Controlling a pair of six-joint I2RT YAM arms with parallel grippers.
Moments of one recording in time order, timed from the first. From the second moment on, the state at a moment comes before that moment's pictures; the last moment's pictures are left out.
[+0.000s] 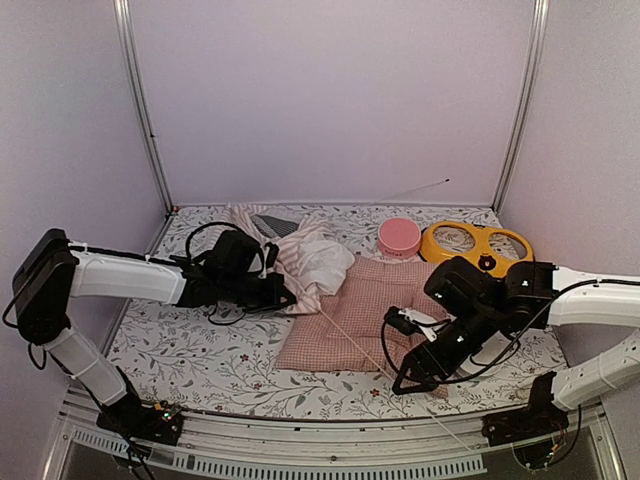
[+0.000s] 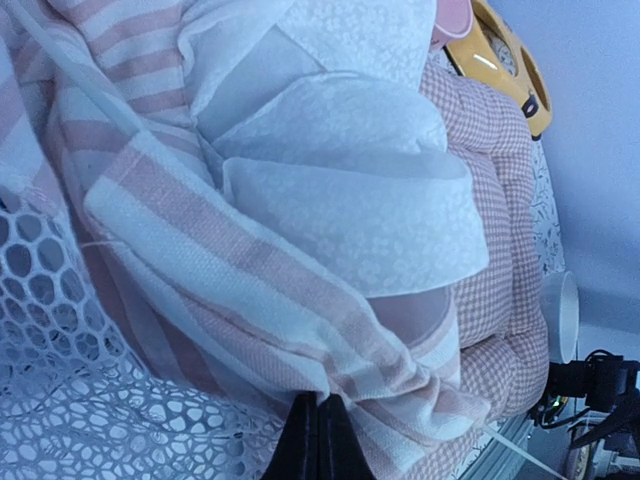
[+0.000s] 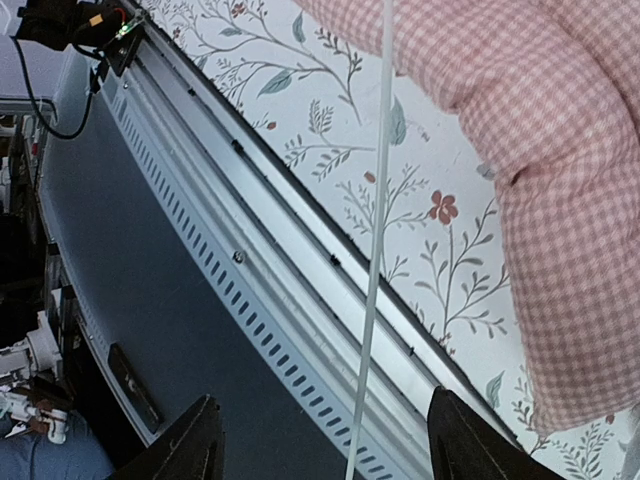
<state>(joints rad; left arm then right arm) -0.76 1.58 0.84 0.01 0.18 -0.75 1.10 1.22 0.90 -0.77 -0.38 0.48</state>
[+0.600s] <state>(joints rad) -0.76 1.59 0.84 0.01 0.19 -0.75 1.11 1.05 0.75 -0.98 -0.65 0.48</state>
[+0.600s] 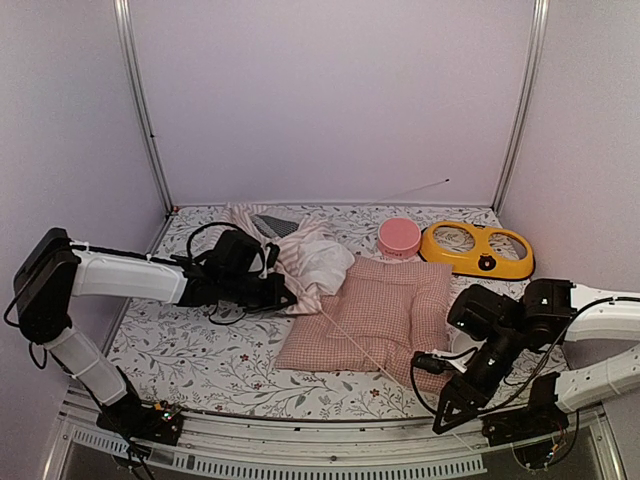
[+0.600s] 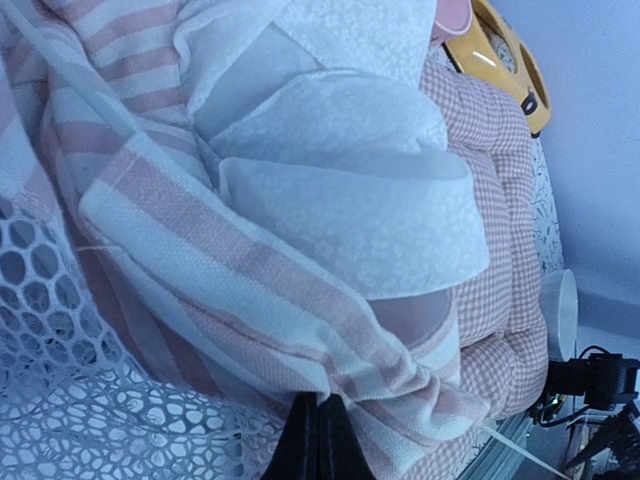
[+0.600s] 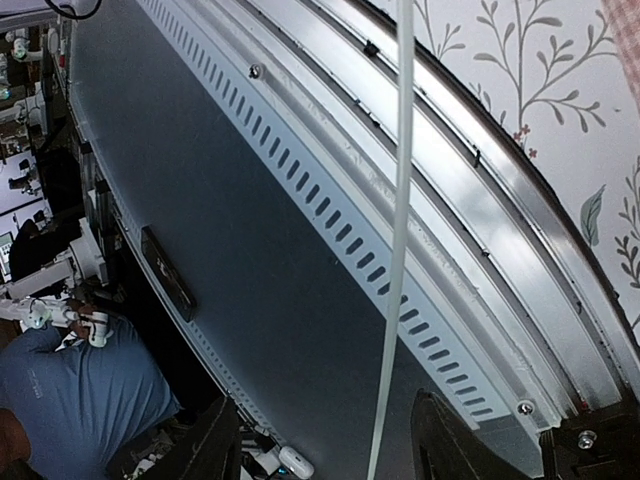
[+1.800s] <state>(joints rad) -0.75 1.60 0.84 0.01 0.20 -0.75 1.13 1.05 0.65 -0.94 -0.69 0.51</state>
